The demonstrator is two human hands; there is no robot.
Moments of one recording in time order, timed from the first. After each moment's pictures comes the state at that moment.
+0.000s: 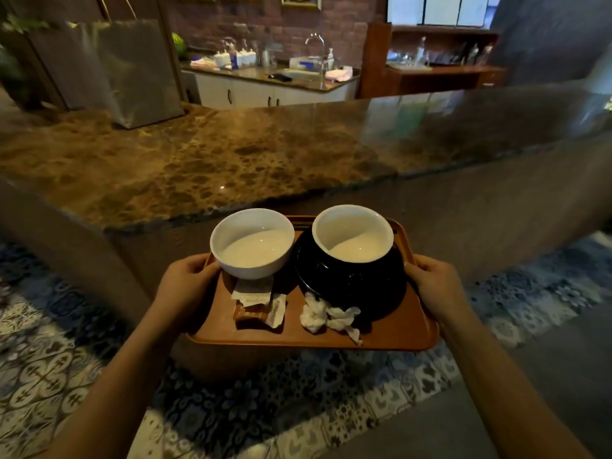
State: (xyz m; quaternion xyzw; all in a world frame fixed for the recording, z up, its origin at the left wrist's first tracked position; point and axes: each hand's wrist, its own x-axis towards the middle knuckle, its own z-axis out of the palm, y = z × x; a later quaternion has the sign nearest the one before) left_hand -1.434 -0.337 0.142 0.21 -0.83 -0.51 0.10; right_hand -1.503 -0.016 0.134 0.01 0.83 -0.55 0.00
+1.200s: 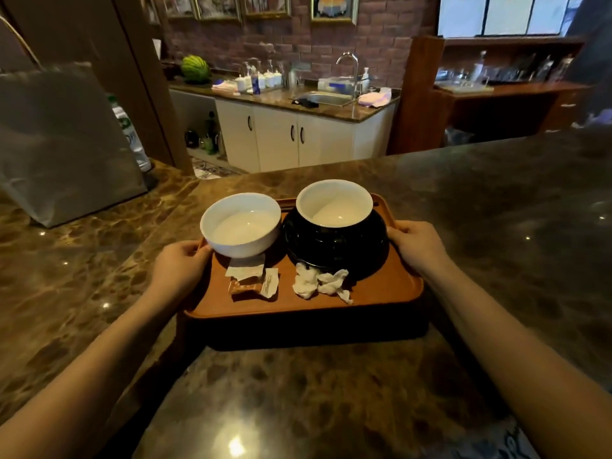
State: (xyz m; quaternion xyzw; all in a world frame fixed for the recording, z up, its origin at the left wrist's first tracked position) left_hand -1.918 -0.451 0.171 0.30 -0.86 -0.38 0.18; right_hand -2.046 -0.148 0.176 -0.05 0.85 -0.53 0.06
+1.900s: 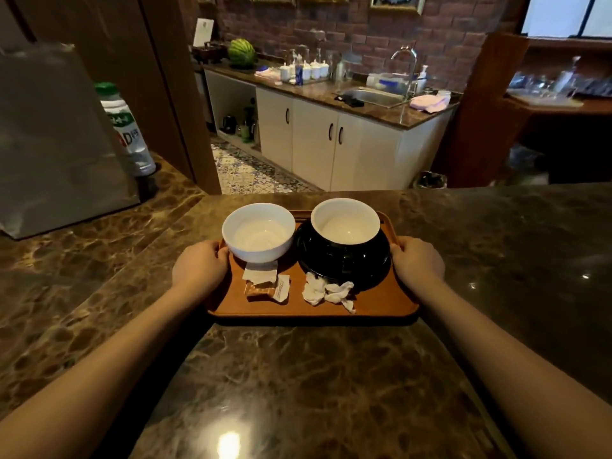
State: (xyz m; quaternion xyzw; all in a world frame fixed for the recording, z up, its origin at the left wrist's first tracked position) left_hand -2.082 -0.494 0.134 0.37 -0.90 -0.17 0.14; right_hand -2.234 -0.212 0.136 -0.14 0.96 -0.26 0.00
